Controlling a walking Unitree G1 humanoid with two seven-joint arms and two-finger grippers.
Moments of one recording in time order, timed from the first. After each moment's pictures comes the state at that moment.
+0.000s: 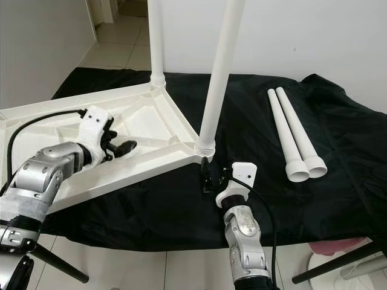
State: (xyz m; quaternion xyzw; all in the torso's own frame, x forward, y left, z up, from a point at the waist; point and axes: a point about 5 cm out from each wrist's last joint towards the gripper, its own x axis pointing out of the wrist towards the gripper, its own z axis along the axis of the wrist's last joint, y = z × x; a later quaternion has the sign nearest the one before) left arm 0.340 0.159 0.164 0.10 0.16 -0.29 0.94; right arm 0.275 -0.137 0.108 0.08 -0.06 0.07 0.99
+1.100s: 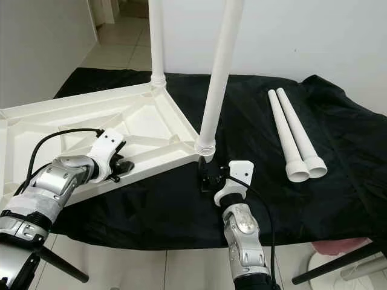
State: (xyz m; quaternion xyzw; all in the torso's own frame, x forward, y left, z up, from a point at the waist) left arm 0.348 0.148 0.130 0.16 0.24 -0.29 0.91; right arm 0.278 -0.135 0.111 0.08 -0.07 0.08 0.99
